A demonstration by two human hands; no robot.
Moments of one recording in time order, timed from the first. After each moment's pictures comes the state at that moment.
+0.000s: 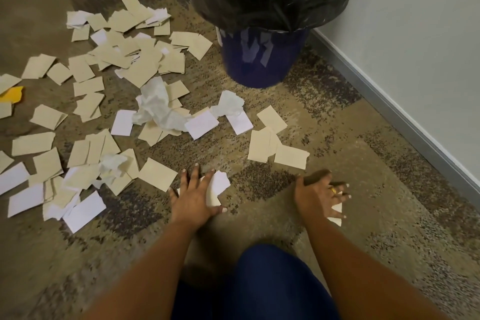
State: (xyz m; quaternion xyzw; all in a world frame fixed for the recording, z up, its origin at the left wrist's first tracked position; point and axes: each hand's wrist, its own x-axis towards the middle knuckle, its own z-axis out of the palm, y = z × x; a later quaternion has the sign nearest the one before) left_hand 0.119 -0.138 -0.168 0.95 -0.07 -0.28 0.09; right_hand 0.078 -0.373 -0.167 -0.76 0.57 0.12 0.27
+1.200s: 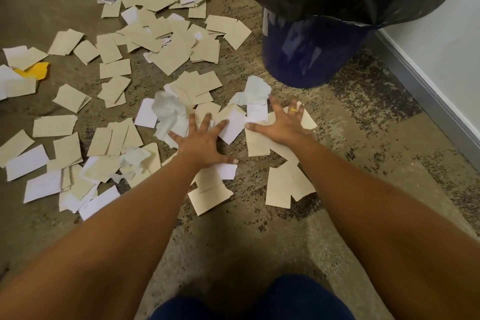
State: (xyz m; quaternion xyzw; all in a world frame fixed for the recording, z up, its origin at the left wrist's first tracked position) left_hand 0.251 -0.117 -0.155 0.96 -0.10 -0.27 0.05; right_hand 0.263 -0.313 -0.156 -0.93 0.16 0.22 0.26
